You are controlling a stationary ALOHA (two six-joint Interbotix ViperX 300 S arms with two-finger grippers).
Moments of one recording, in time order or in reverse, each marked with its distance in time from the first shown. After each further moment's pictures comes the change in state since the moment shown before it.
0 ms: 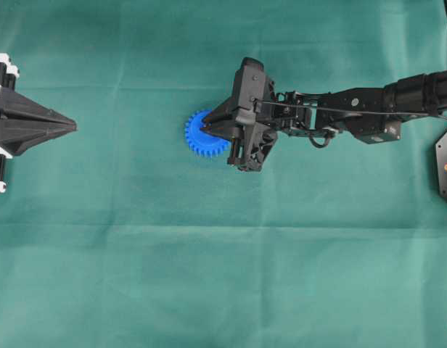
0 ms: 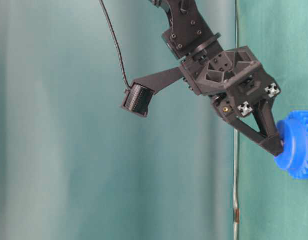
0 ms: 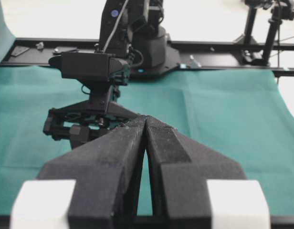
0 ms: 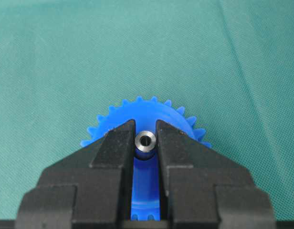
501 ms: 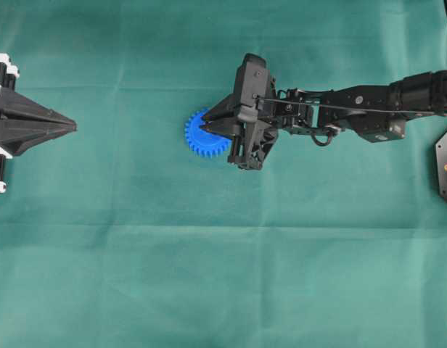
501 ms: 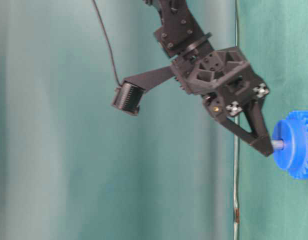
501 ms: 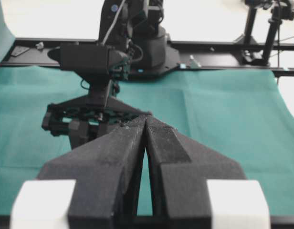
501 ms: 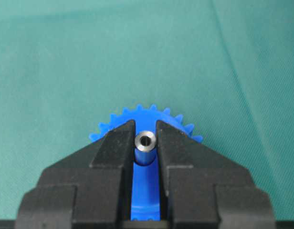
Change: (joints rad) left arm 0.002 0.000 0.000 0.000 0.000 0.000; right arm -0.002 -0.015 -0.002 0.000 0.003 0.000
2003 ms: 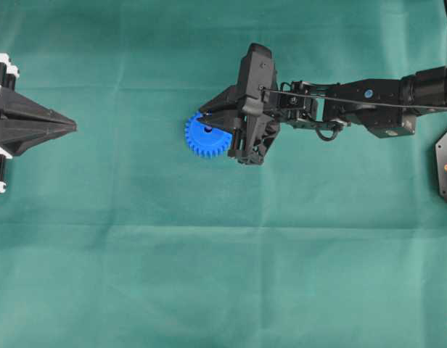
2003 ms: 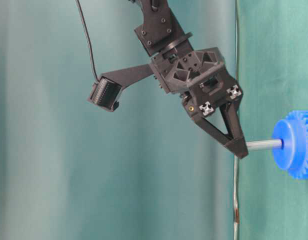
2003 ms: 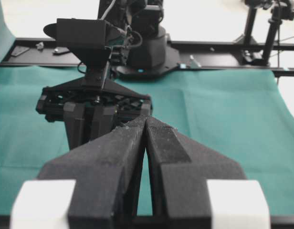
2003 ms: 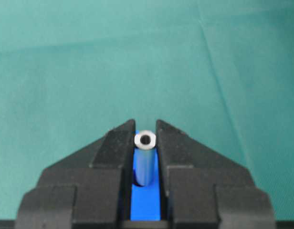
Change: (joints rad) left arm 0.000 0.000 0.000 0.002 0.000 0.000; right arm -0.006 -0.071 -0.002 -0.002 0.025 -0.006
